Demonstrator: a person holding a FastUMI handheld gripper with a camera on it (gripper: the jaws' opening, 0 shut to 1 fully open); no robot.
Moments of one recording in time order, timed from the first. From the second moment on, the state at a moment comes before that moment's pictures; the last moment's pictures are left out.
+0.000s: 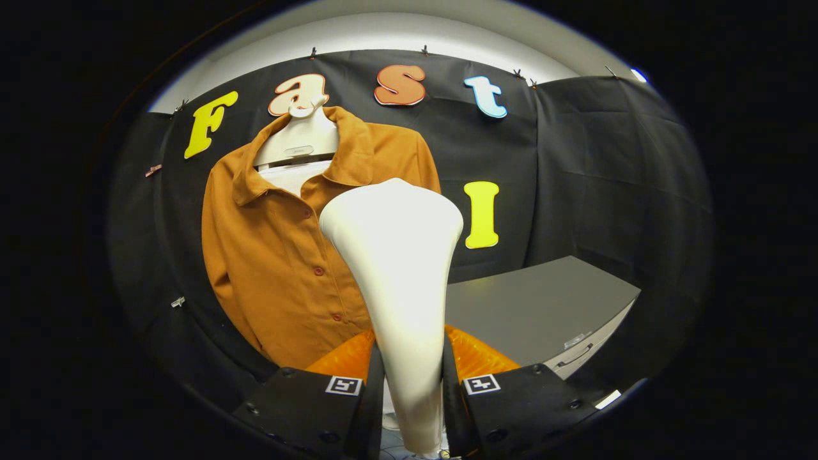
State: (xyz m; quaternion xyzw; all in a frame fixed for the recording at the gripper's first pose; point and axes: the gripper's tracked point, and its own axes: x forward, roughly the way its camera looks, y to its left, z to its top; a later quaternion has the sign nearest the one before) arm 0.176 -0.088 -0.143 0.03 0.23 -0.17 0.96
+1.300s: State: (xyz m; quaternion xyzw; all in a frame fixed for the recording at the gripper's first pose) arm 0.278 -0.092 -0.200 -0.02 0.28 -0.18 0.94
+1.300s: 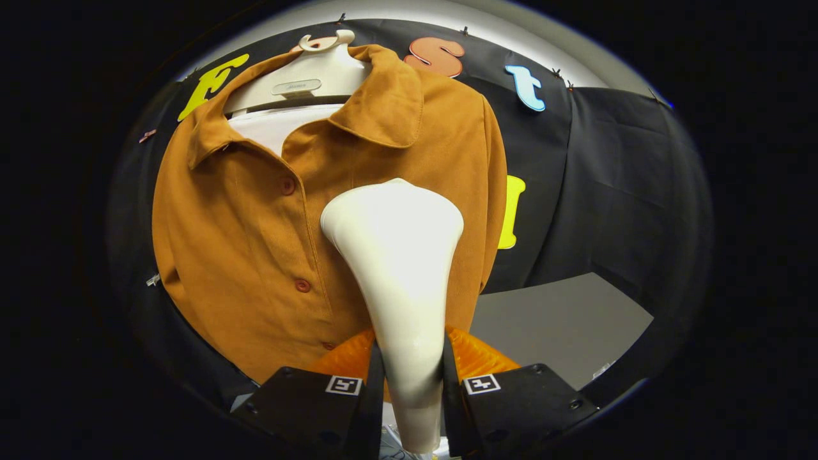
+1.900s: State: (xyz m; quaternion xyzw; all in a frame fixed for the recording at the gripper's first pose) arm 0.248 -0.099 -0.261 -0.02 0.35 -0.20 0.92
